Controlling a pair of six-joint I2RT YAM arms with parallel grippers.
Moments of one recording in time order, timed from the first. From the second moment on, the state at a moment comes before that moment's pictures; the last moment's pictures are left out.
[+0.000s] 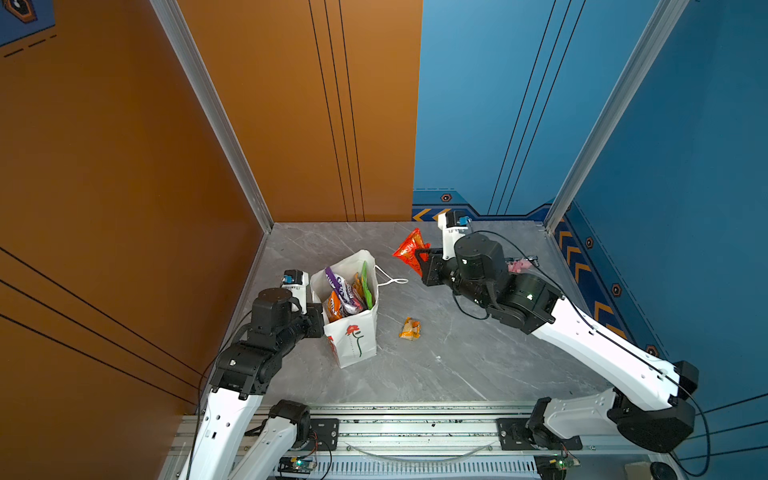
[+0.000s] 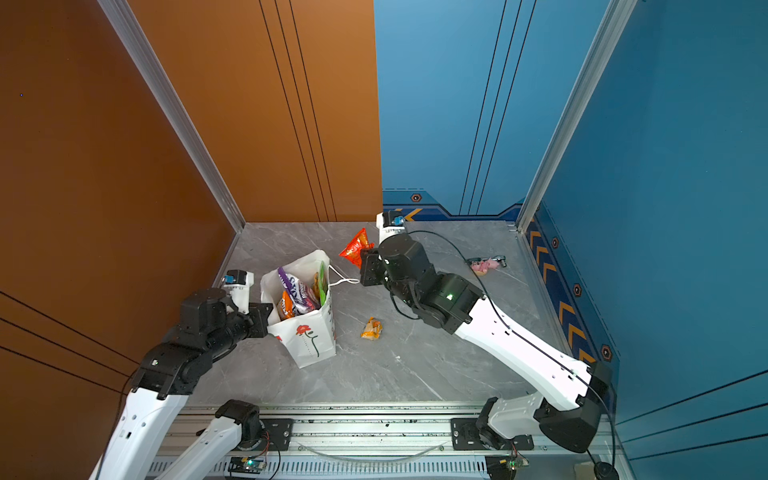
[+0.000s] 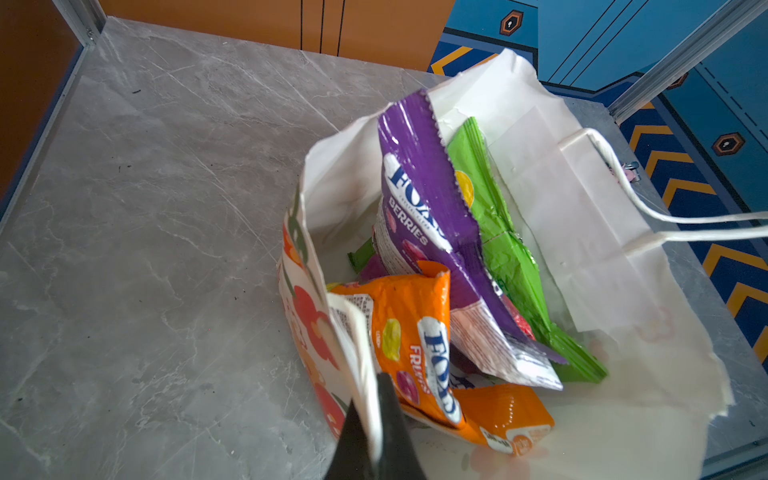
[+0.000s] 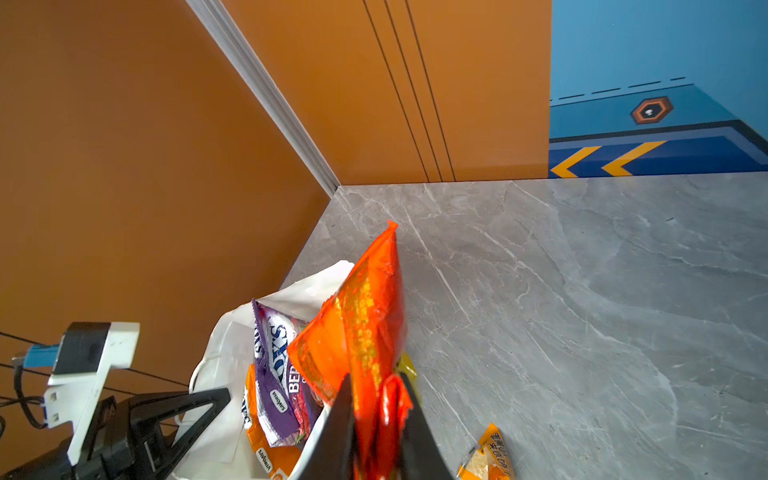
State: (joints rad) left arm -0.21 0.68 0.94 -0.86 0.06 -0.28; right arm 0.95 1.38 1.56 -0.55 0.29 0.56
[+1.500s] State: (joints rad) left arm -0.21 0.68 0.94 -0.87 0.06 -0.28; right arm 1.11 1.94 2.07 -0.80 0.37 0.41
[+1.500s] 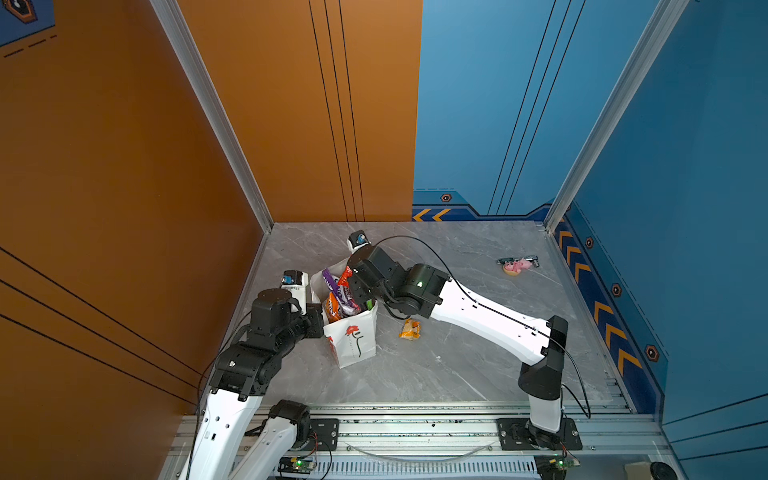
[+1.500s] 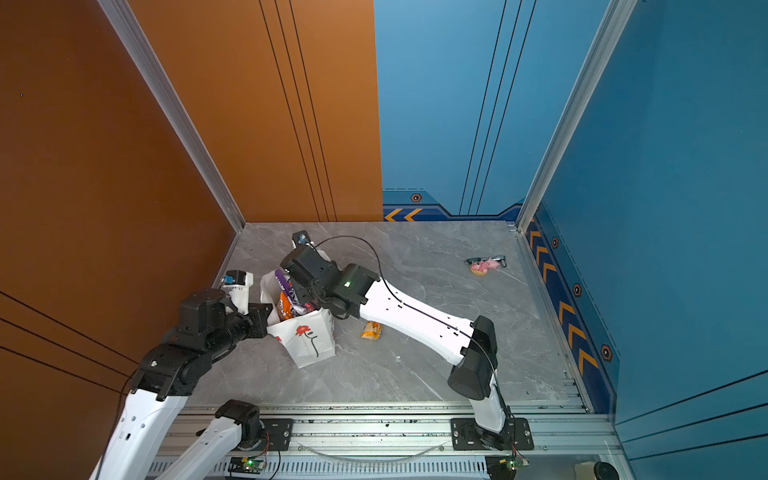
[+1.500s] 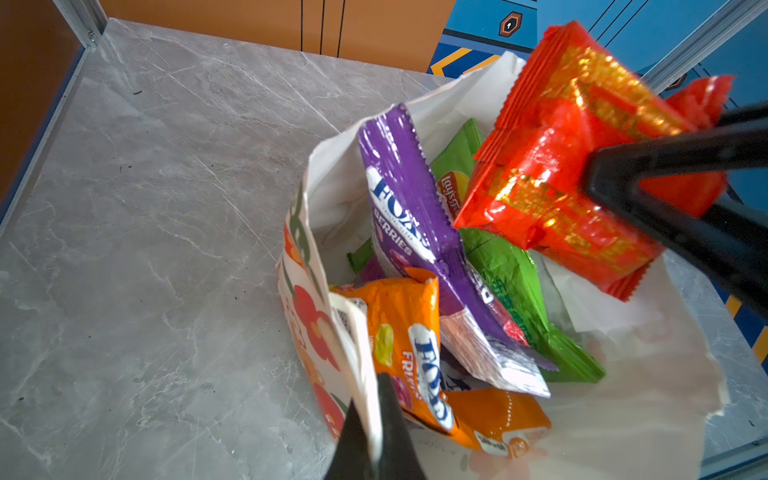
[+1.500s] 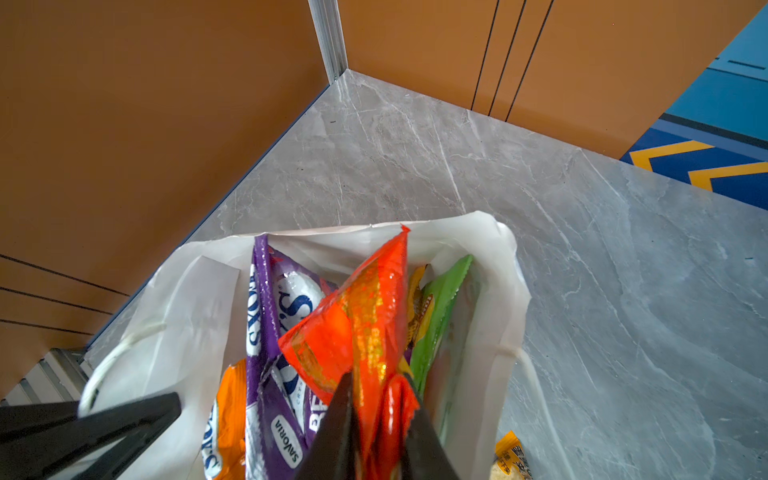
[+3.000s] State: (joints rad) left arm -0.21 0.68 0.94 -0.87 0.05 -0.28; right arm 1.12 1.93 2.21 -0.97 0.35 0.36
